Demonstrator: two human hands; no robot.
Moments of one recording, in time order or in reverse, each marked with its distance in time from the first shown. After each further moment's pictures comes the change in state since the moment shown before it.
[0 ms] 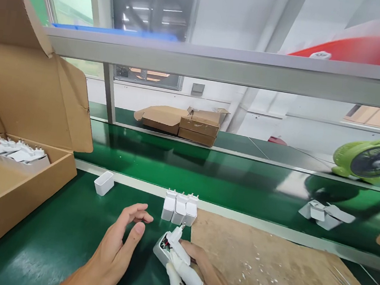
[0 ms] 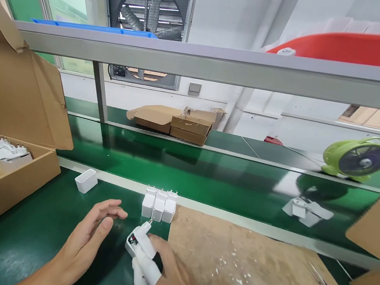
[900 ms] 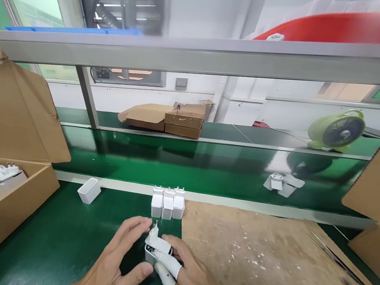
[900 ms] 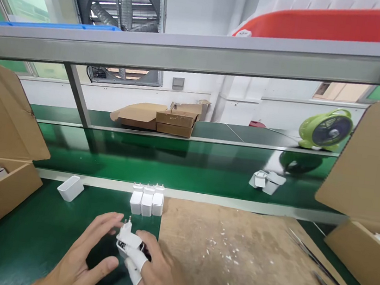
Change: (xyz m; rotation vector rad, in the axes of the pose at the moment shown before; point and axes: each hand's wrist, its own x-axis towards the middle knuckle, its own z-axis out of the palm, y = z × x) left_hand -0.009 -0.035 0.000 0.371 -0.208 0.478; right_hand -0.010 0.000 0.018 0.124 -0.081 0.118
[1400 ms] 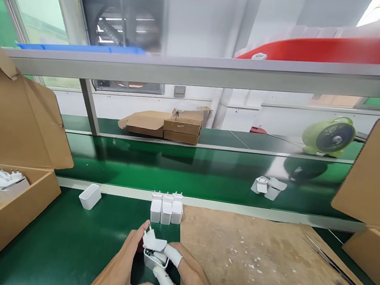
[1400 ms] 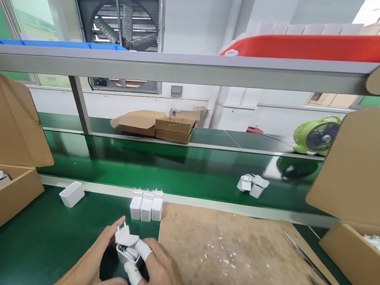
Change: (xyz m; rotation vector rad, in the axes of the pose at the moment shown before) left_hand 0.003 -0.003 0.023 -0.207 -0.111 -0.318; right_hand 0.010 -0.021 -0.025 0.247 -0.014 0.203
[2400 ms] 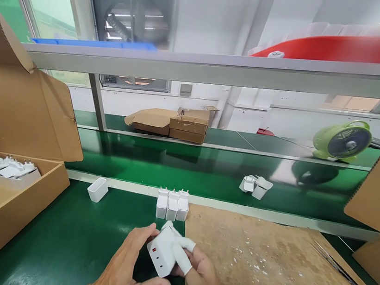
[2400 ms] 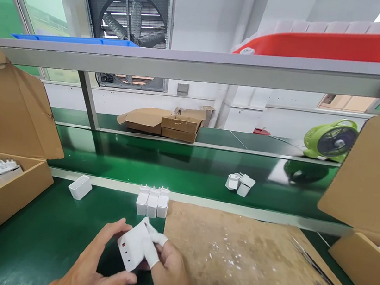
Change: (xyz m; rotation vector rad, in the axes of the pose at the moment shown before) left_hand -0.005 0.014 0.001 0.312 0.325 0.491; right_hand 0.010 0.021 0.028 0.936 0.053 0.342
